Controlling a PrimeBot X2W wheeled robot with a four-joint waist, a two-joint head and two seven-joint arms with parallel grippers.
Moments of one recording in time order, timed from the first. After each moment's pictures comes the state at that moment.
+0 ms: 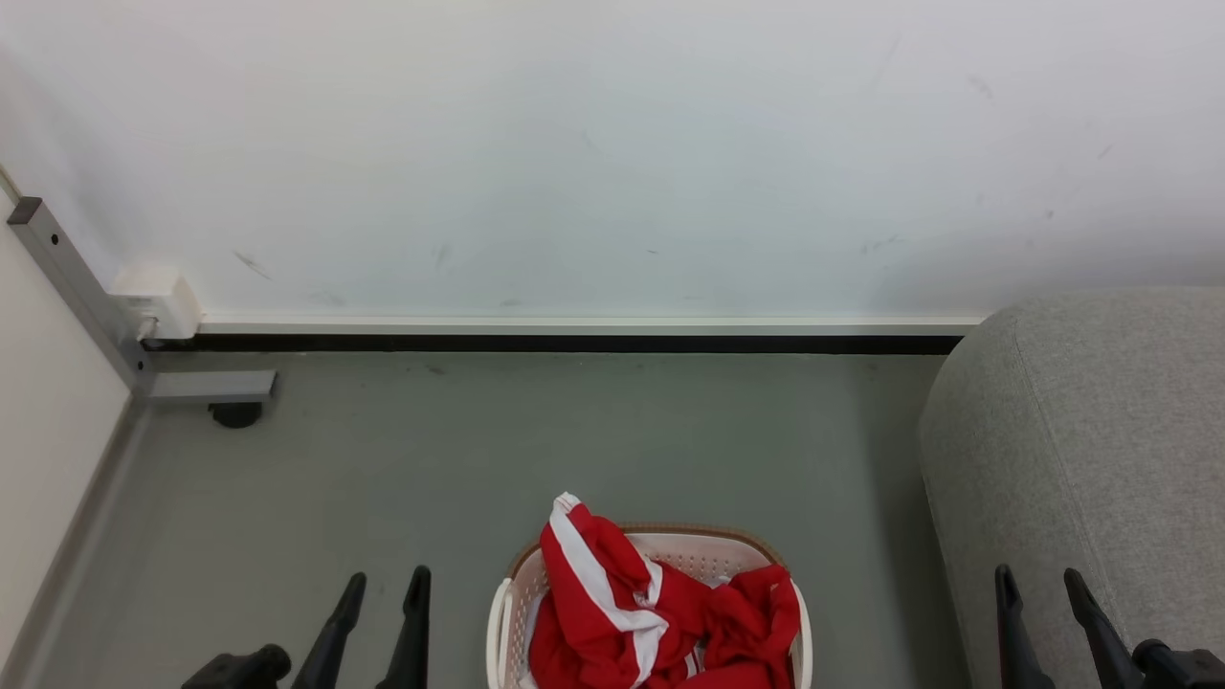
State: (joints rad) left arm 0.04 0.09 -0.11 0.15 -0.44 -0.13 -0.20; right arm -0.01 -0.04 -0.02 0.29 0.31 0.13 -0.20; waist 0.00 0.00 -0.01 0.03
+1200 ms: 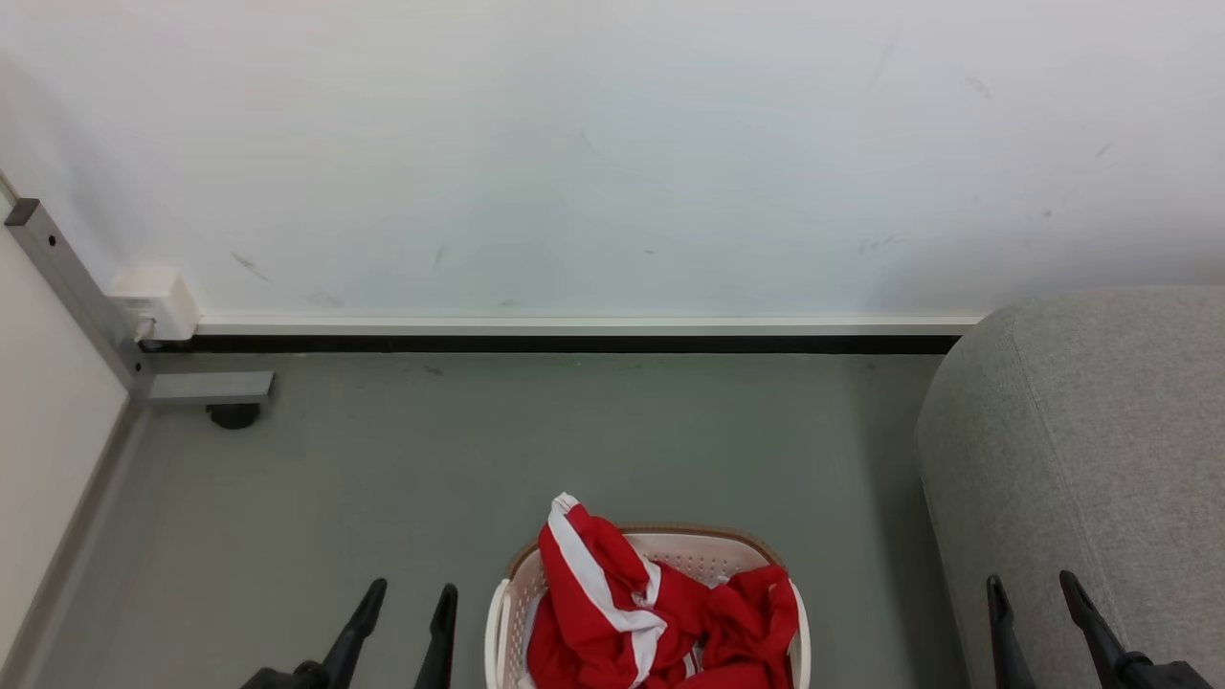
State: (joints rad) left arm 0.06 0.11 -0.15 0.14 -0.24 -0.13 -0.26; right arm 0.01 -0.05 -0.02 0.29 0.15 0.13 -0.26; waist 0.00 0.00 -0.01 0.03
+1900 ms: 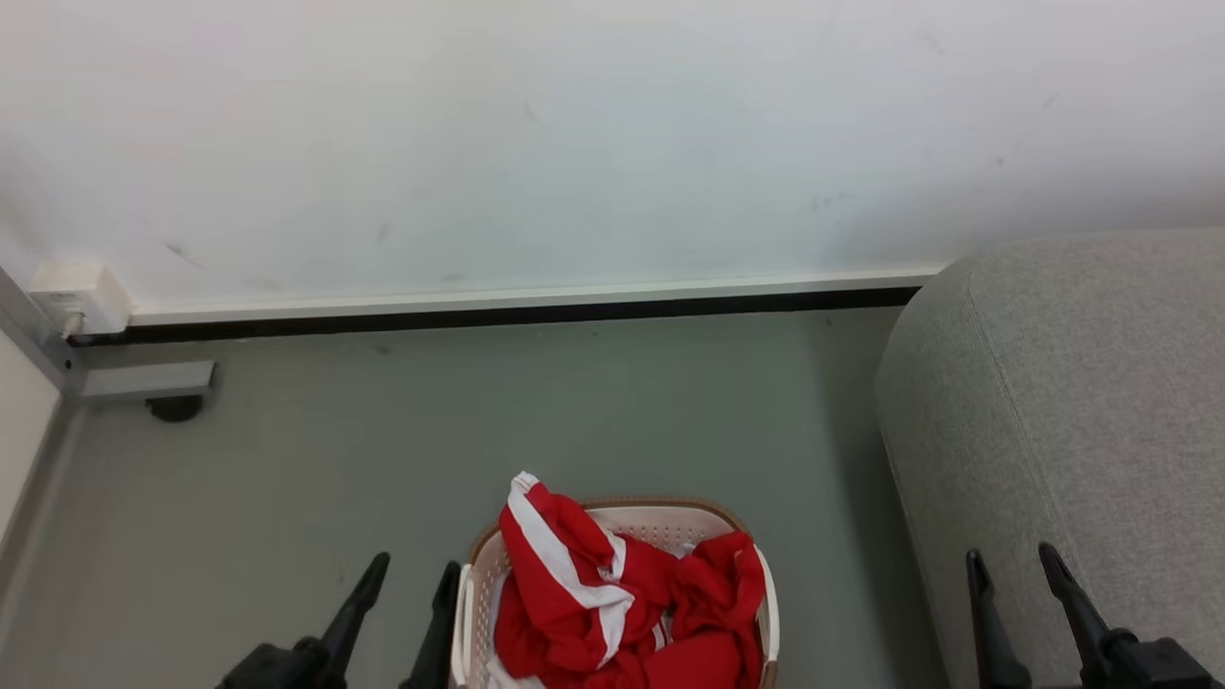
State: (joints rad) left arm 0.04 0.13 -0.17 0.13 -0.25 -0.13 -0.26; right arm -0.01 -0.05 0.02 0.27 0.18 0.13 -0.26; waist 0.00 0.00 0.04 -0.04
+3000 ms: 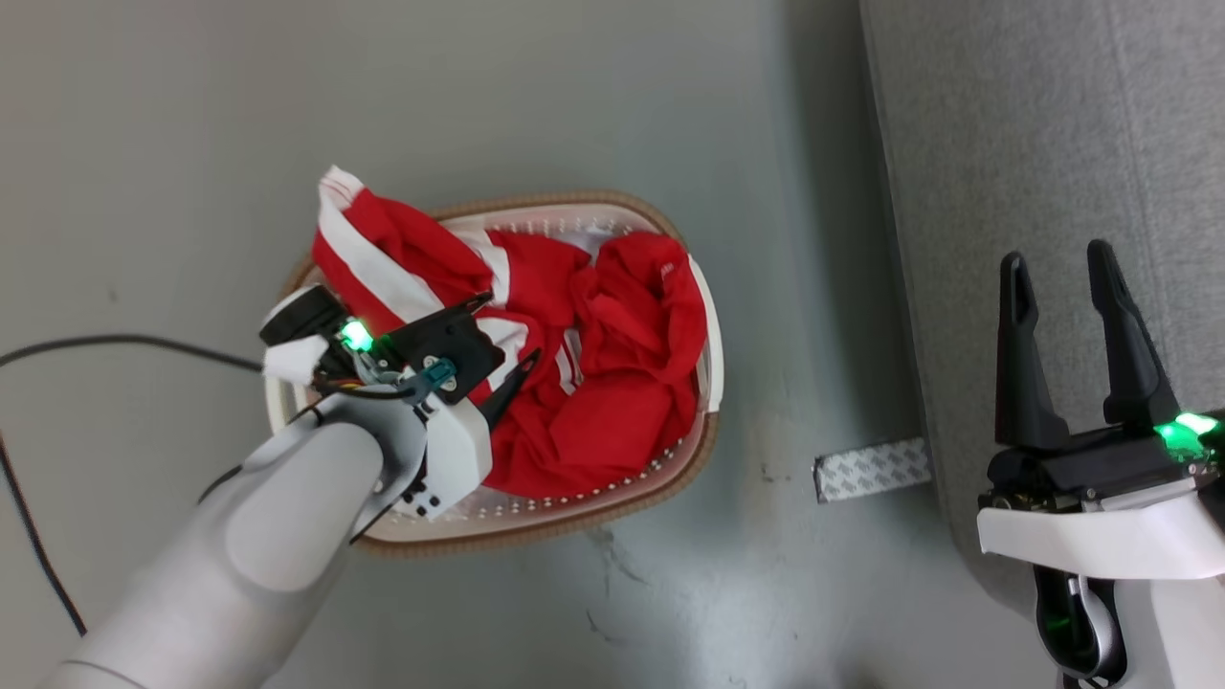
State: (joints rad) left arm -0.87 0.37 -0.85 0.66 -0.16 -0.13 -0.13; right arm -0.31 -0.05 0.09 -0.03 0.33 0.13 -0.26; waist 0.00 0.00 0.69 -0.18
